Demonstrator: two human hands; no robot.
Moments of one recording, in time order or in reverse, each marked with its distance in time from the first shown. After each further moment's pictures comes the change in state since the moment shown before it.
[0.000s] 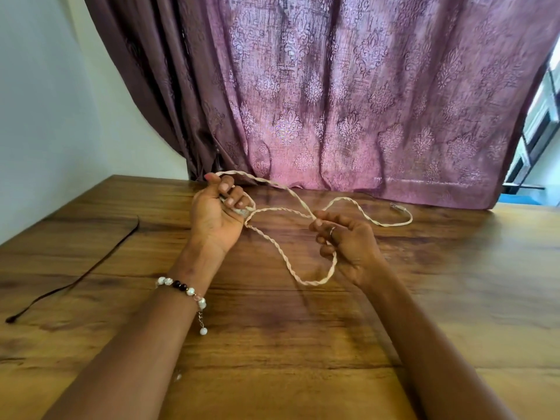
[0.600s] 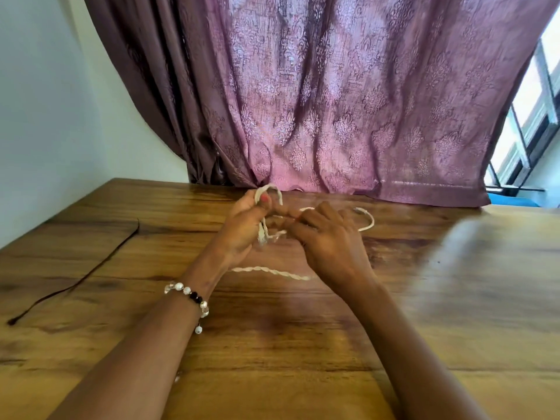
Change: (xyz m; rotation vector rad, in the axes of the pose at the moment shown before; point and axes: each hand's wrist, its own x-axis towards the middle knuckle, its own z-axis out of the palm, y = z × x) left_hand -0.028 -0.026 0.010 0.820 -0.185 -0.118; right_hand -0.020 -0.002 0.015 -1.616 0.042 -1.359
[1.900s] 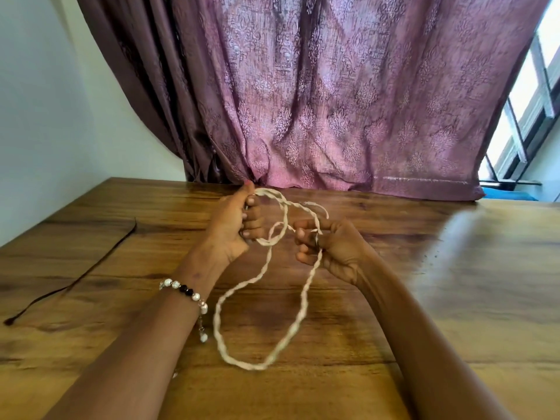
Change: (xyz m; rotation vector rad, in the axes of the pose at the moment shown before) left_hand 0.012 0.004 -0.010 -0.378 0.158 -0.273; right_hand -0.004 0.018 0.011 1.748 -0.342 1.237
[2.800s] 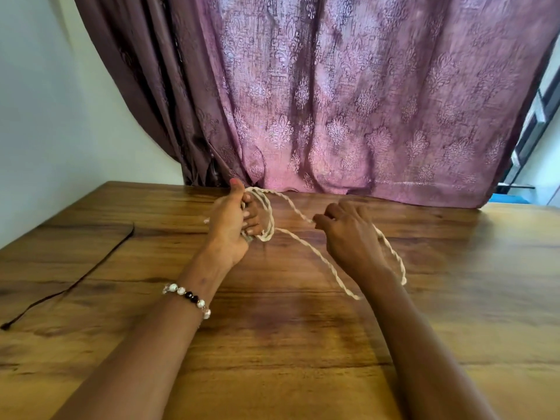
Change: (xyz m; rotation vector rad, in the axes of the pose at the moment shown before) left_hand 0.004 -0.003 0.011 -0.031 0.136 0.170; right_hand 0.011 -0.002 -0.030 -1.923 0.486 -0.972
